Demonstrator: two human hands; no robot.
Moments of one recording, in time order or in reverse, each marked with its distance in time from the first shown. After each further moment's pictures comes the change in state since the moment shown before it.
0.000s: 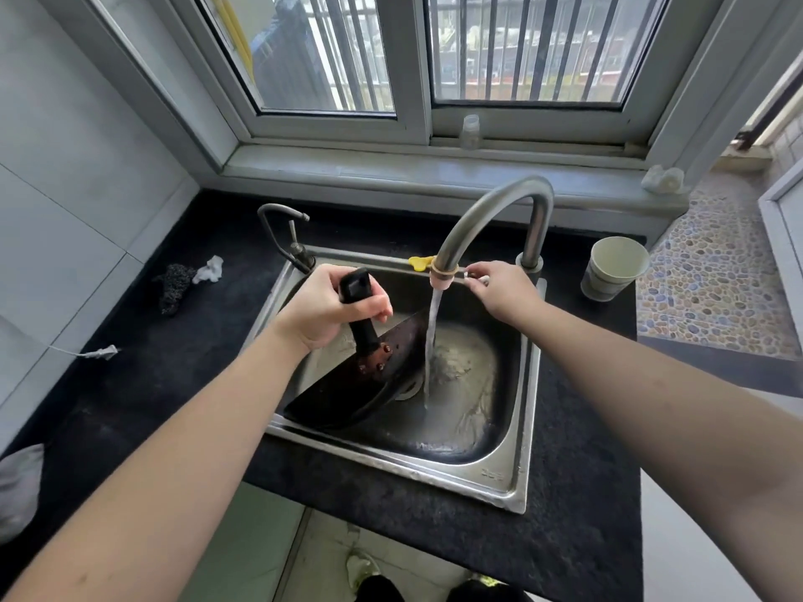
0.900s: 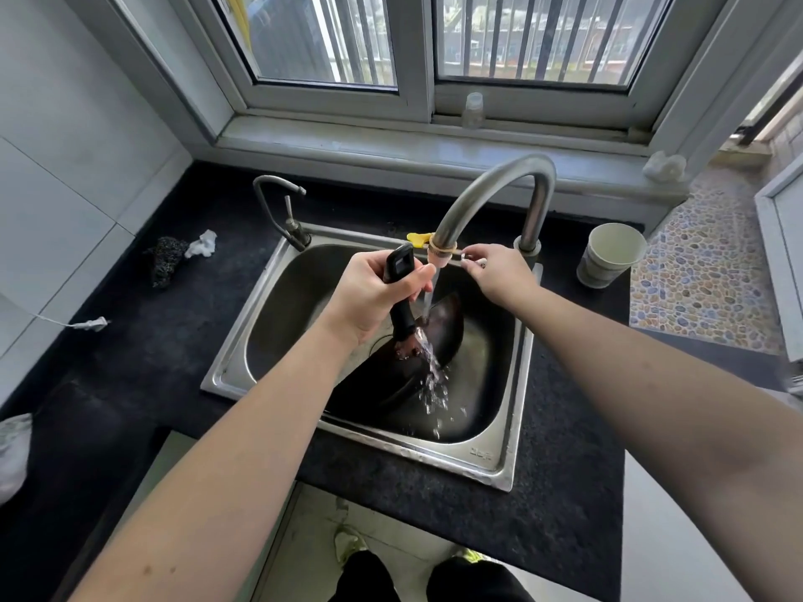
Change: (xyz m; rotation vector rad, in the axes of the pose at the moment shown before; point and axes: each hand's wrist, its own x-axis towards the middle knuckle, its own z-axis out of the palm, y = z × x) left_hand 0.008 -0.015 0.059 -0.136 0.207 0.000; right_hand -0.004 -0.002 0.001 0.036 0.026 0.008
